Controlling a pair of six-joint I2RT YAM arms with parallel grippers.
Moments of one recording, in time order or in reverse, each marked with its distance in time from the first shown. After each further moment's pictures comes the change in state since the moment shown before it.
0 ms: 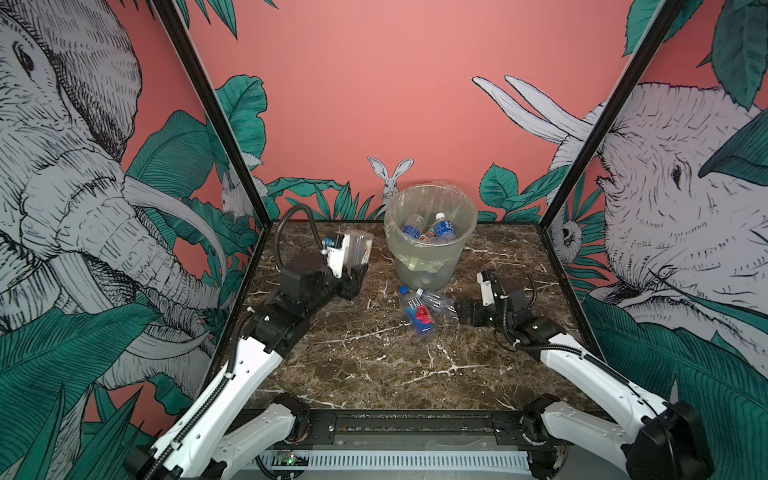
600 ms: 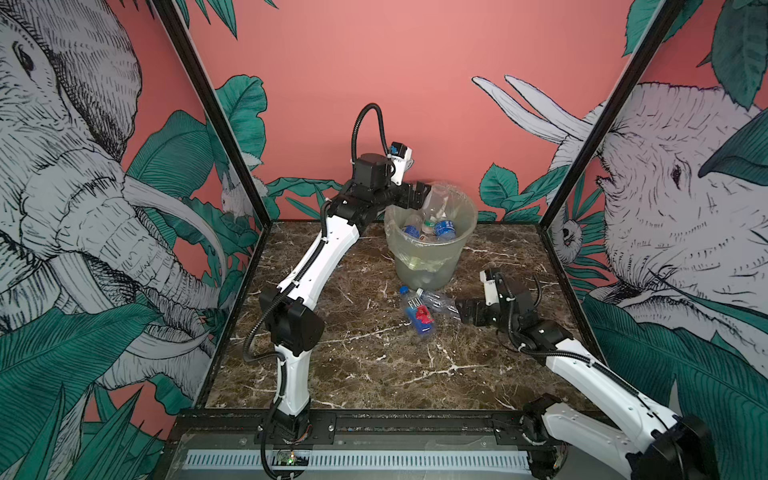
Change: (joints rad) left arm 0.019 0.912 0.964 -0.066 0.180 -0.006; right arm 0.005 -0.059 0.000 -0.011 -0.011 -0.004
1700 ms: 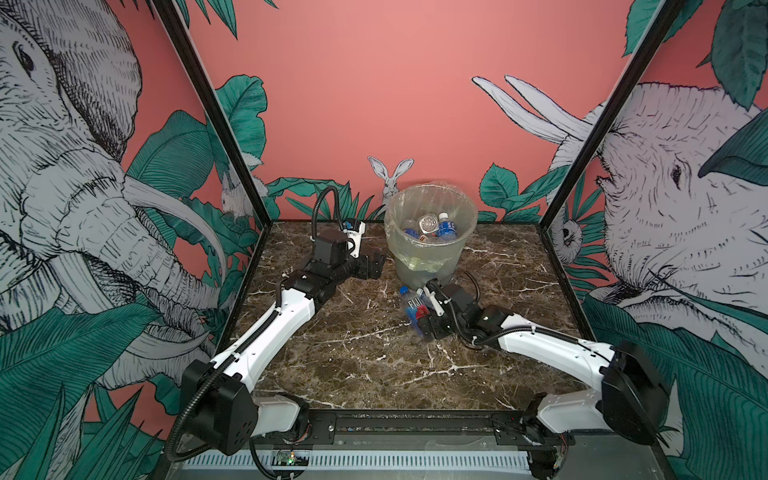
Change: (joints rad) left arm 0.074 -0.647 -1.077 0.207 -0.097 -0.105; right arm 0.362 0.438 0.246 -0.081 0.135 -0.053
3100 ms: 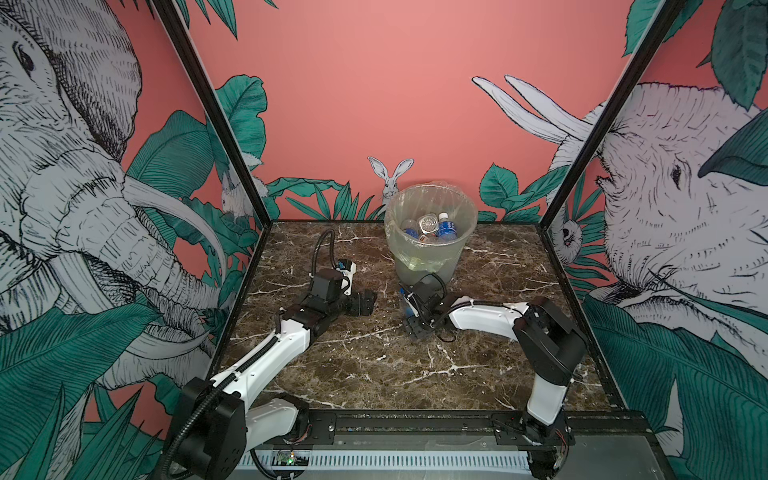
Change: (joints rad) left arm 0.009 -0.126 -0.353 0.052 0.015 -0.093; right arm 0.001 0.418 0.198 -0.032 -0.022 -0.021
